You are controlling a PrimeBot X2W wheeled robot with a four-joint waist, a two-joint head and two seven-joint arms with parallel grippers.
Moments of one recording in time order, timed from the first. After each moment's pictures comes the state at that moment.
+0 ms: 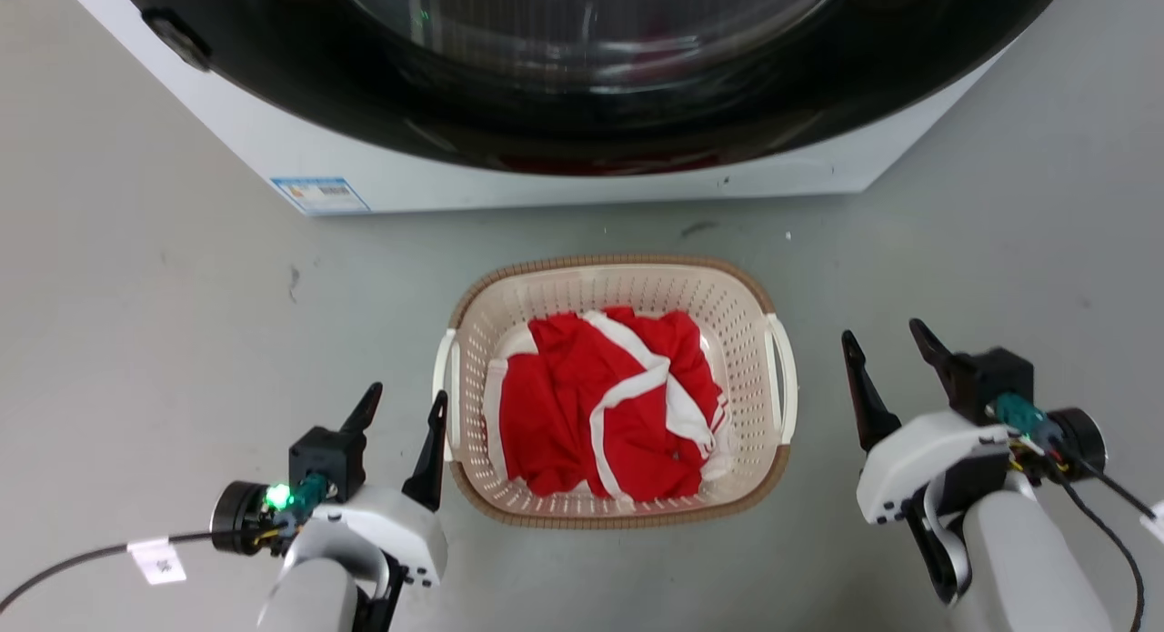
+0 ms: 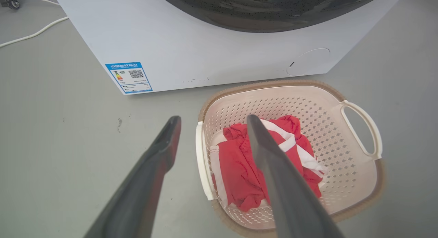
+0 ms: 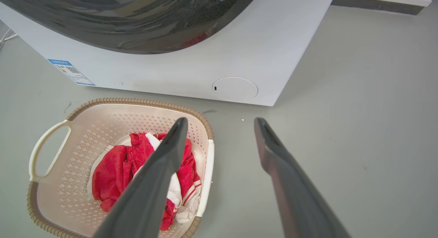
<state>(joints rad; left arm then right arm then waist) -0.24 0.09 -0.09 0.50 -0.09 -0.13 -0.26 -0.31 -0.05 0.01 0.45 -0.01 0.13 -0.15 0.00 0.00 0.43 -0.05</state>
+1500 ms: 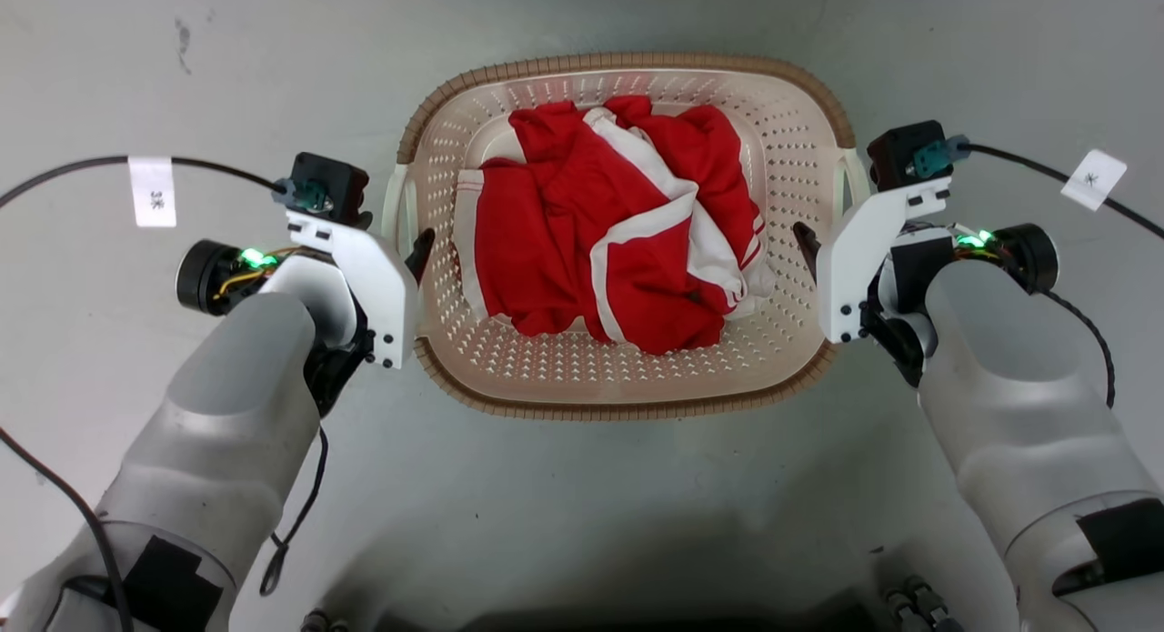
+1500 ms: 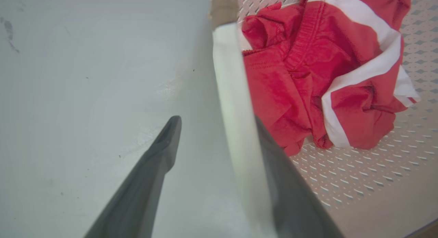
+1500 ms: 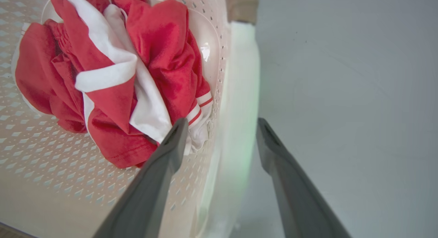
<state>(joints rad) -0.94 0.29 -0.71 1.03 -0.64 -0.13 0.04 -0.97 -0.05 0.18 1.18 0.13 0.13 0.16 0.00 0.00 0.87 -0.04</state>
